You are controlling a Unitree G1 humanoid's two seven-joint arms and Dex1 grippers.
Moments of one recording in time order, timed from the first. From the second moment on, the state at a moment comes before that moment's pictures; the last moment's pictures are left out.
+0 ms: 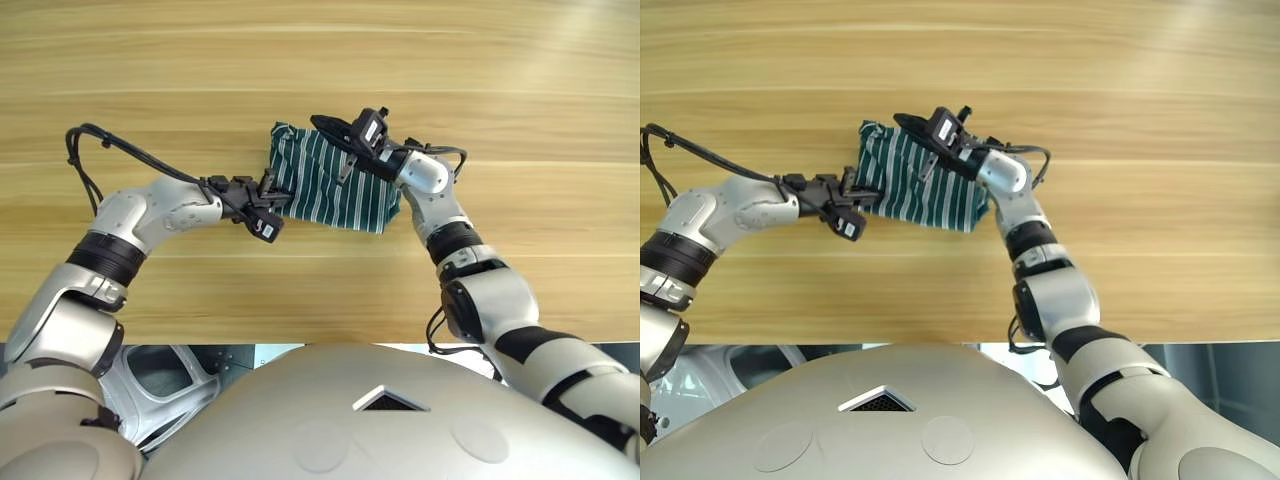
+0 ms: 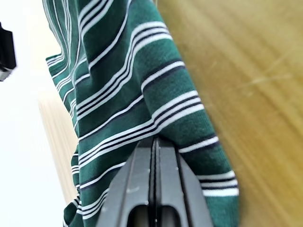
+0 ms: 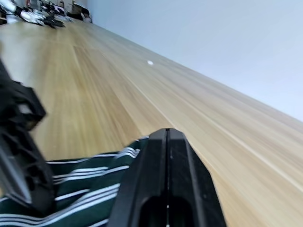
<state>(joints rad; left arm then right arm) -0.40 0.74 -0.62 0.42 0.79 -0.73 -0.41 -0.50 -0.02 0.16 0.91 -0.02 -0.69 0.80</state>
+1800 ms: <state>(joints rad) -0.46 0.65 -0.69 0.55 0.82 -0.72 -0.31 -0.70 -0.13 0.12 1.31 -0.25 -0.29 0.12</state>
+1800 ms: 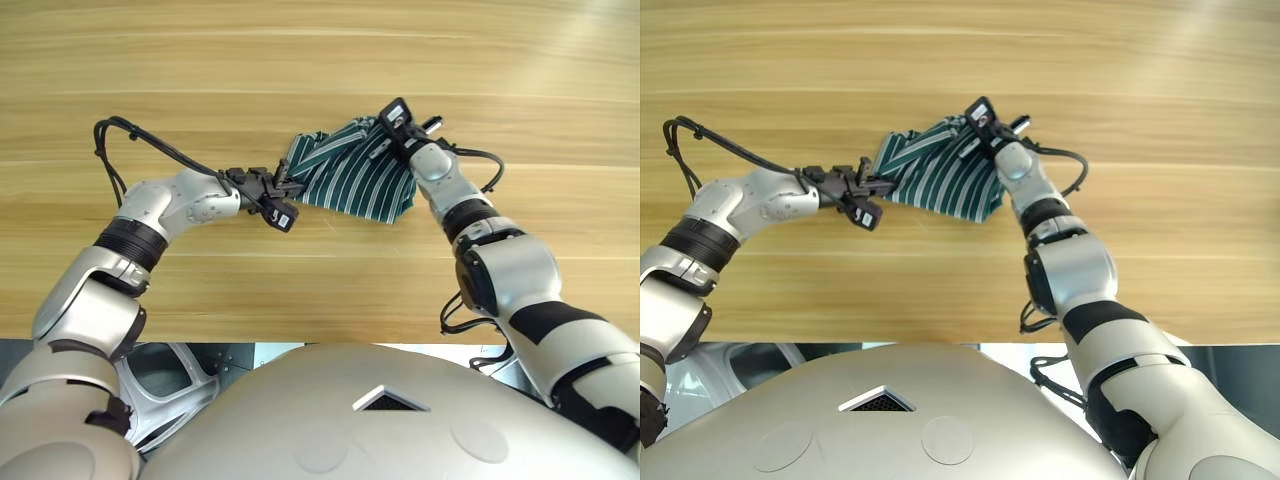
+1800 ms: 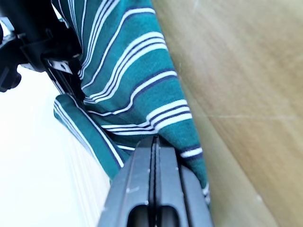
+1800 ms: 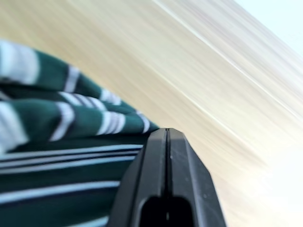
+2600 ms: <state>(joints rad) -0.44 0.58 -0.49 0.68 0.32 -0.96 -0.36 -0.66 -0.14 0.04 1.16 -0.14 -0.63 0.37</state>
